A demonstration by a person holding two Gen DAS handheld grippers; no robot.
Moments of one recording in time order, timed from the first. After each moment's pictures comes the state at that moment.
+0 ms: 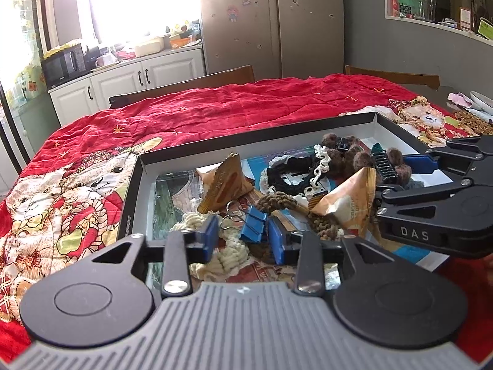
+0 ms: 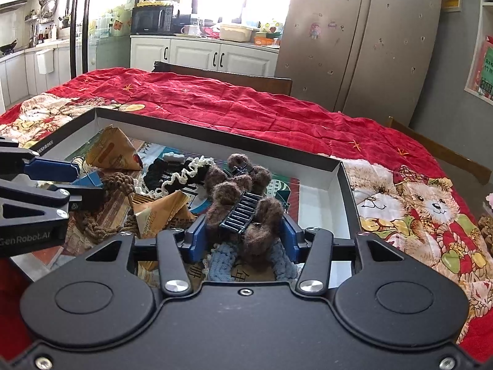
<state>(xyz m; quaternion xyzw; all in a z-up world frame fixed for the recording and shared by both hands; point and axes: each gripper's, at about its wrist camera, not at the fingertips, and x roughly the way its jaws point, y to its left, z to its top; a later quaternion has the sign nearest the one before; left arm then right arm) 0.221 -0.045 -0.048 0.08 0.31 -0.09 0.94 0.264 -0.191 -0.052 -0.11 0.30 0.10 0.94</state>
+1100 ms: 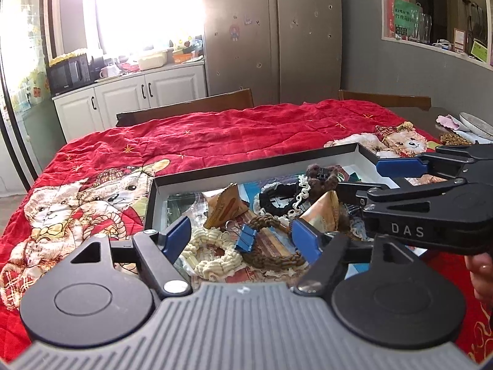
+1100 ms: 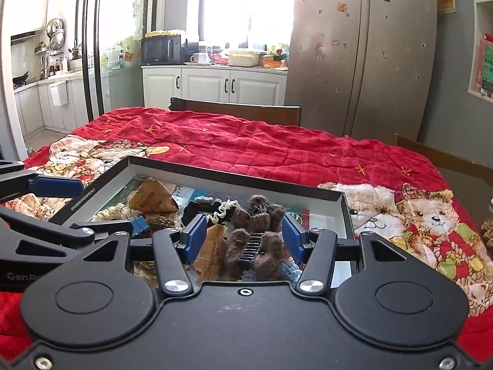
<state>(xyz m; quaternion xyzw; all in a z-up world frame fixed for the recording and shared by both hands) 0.190 -0.042 -0.005 0.06 0.28 -0.09 0.95 0.230 -0.191 -0.001 -0.07 0.26 0.13 0.95</state>
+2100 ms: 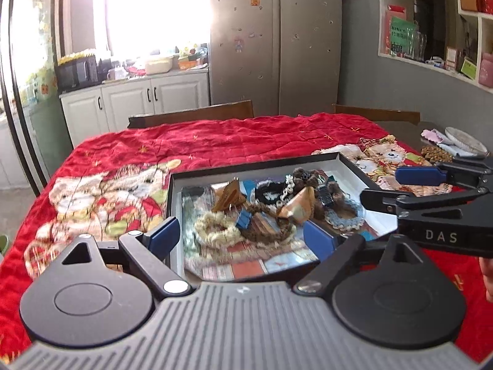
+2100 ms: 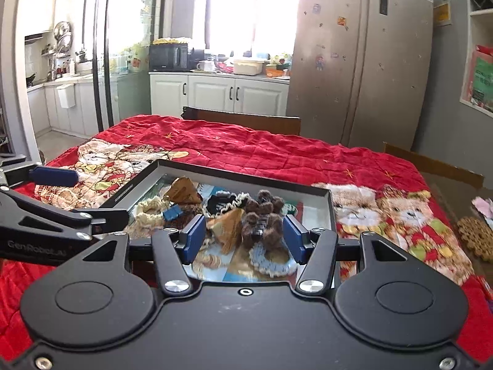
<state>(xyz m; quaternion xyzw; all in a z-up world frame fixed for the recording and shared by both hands) 0.118 -0.024 0.029 0.03 0.27 -0.09 0.96 0.134 -0.203 0.045 -0.06 0.25 0.12 0.96</state>
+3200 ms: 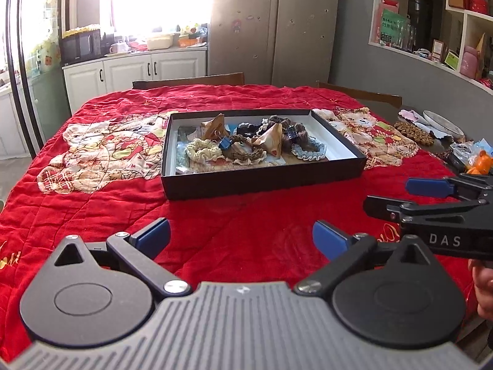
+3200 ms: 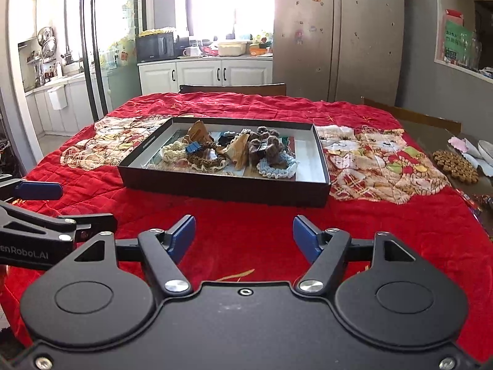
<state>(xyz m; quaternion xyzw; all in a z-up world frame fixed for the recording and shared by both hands) 0.004 -0.021 0.010 0.01 0.31 -0.10 0.95 0.009 -0.219 0.024 -0.02 0.29 0.10 0.95</state>
